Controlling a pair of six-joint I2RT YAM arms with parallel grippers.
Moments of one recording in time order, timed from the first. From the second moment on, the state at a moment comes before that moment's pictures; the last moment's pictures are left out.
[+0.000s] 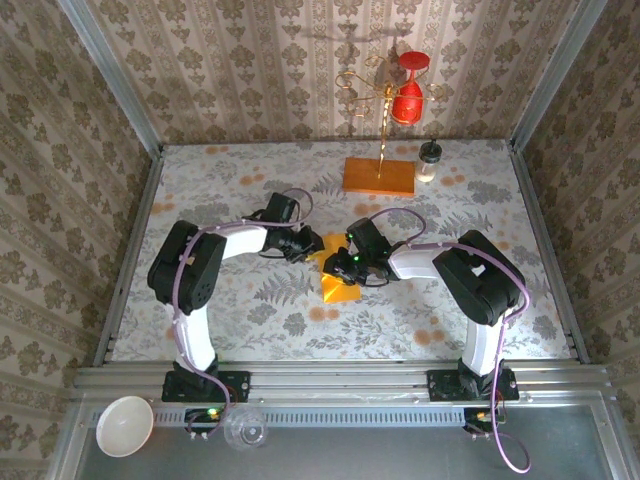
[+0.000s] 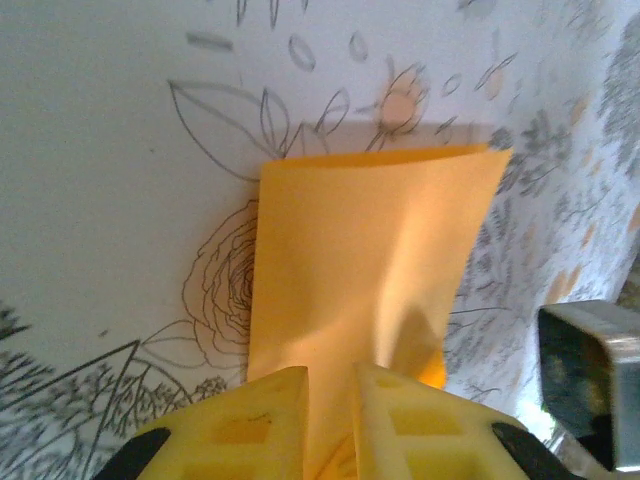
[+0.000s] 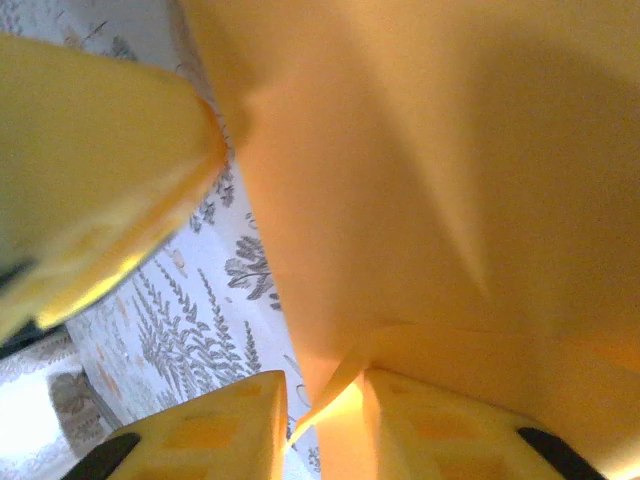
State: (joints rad) left arm -0.51 1.89 1.07 -0.18 0.56 -0.84; right arm 0.62 1.86 0.91 0.06 -0.42 1.05
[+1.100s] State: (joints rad) left arm -0.65 1.72 1.00 -0.35 0.43 -0.81; right arm 0.62 1.87 0.89 0.07 -0.41 1.05
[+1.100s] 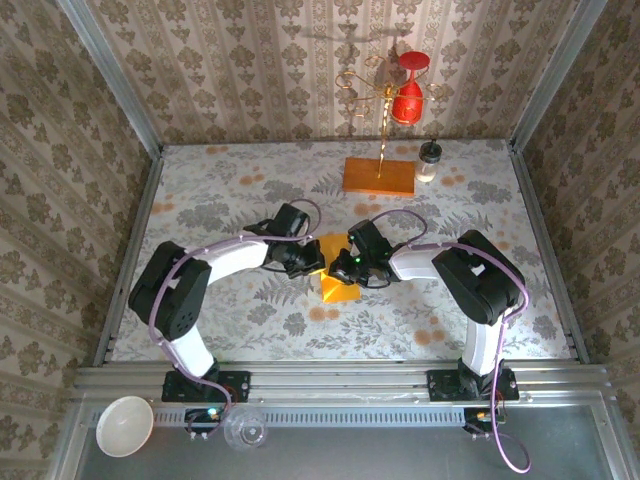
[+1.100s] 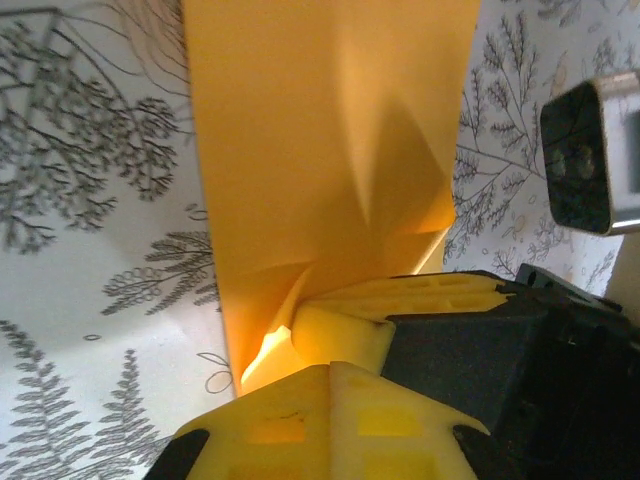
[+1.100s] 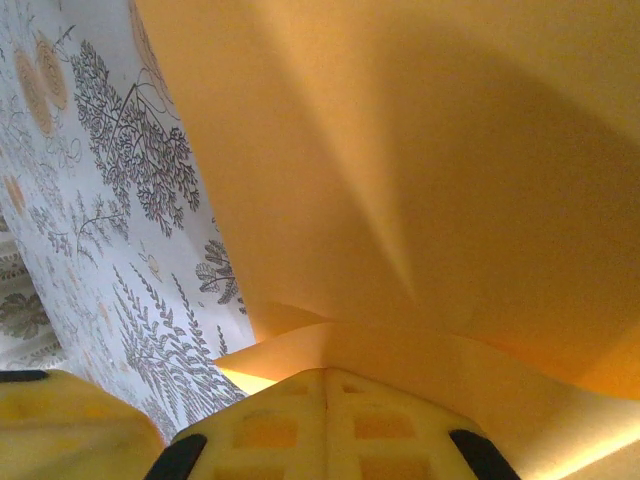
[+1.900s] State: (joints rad) left arm -0.66 1.82 1.04 -0.38 0.36 -0.80; right arm 0.61 1.87 0.86 0.13 -0.43 1.05
